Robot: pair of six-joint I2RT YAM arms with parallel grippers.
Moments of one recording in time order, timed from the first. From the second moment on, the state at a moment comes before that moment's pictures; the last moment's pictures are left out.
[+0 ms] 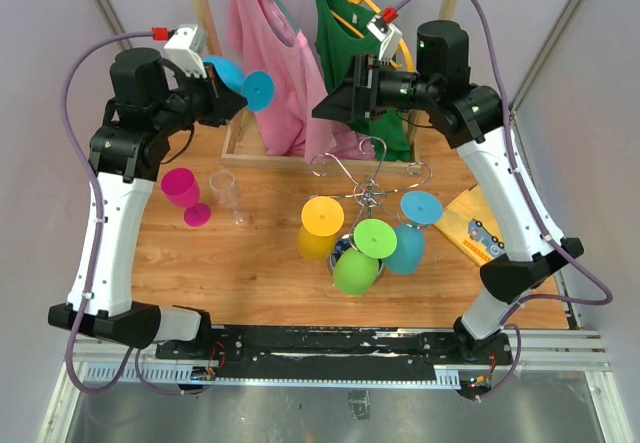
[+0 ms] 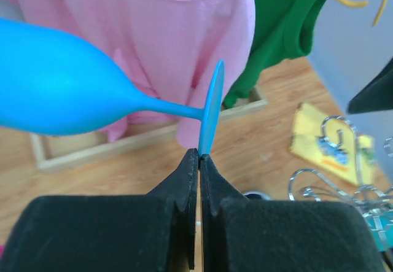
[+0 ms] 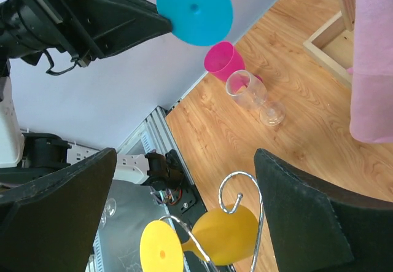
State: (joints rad) left arm -0.24 1.33 1.86 -0.78 0.30 -0.14; right arm 0.51 1.68 2.20 -0.78 -0.70 0.49
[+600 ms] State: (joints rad) left arm -0.16 1.33 1.78 -0.63 0.71 -0.51; right arm 0.55 1.74 2.14 -0.48 -0.77 0.62
